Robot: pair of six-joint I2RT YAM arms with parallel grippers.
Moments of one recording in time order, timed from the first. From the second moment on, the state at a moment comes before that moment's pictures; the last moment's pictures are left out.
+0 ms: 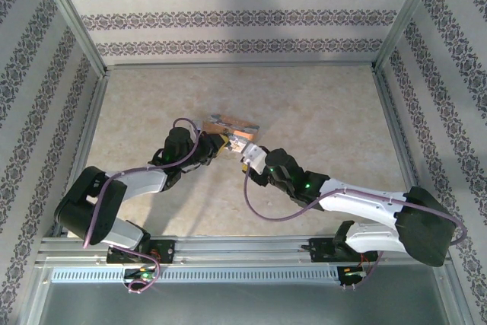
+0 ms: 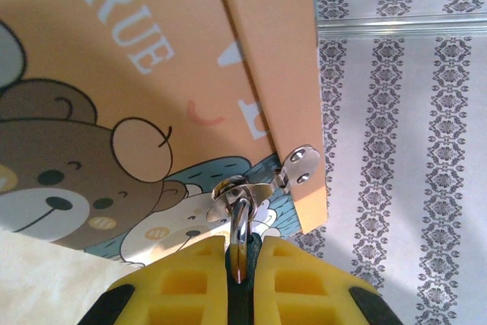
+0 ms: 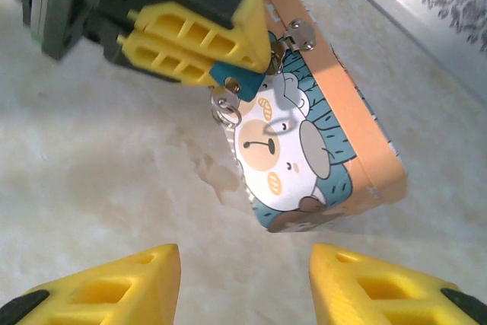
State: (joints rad) left arm -0.45 1.45 0.52 0.57 0.39 -1.34; right arm 0.93 1.22 0.57 0.12 0.20 -0.30
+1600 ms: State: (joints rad) left arm -0.49 1.41 0.54 0.46 0.36 -1.40; right arm 0.93 1.47 0.74 0.16 0.11 -0.78
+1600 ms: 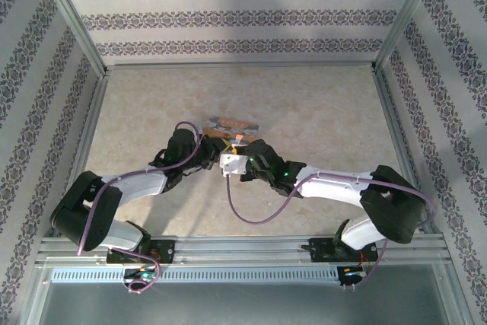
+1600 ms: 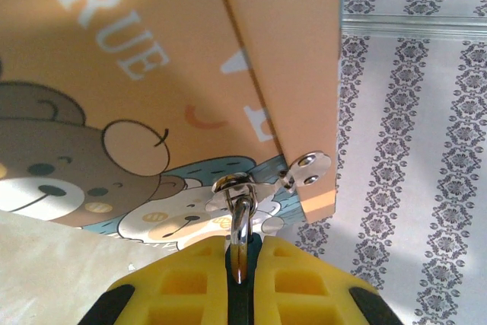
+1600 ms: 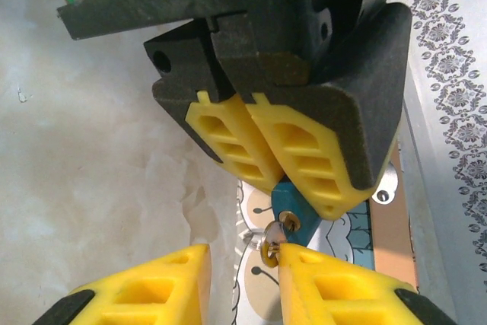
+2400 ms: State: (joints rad) left arm -0.50 1.44 0.54 0.48 0.33 -1.44; right arm 0.93 1.50 0.73 0.24 0.14 -0.68
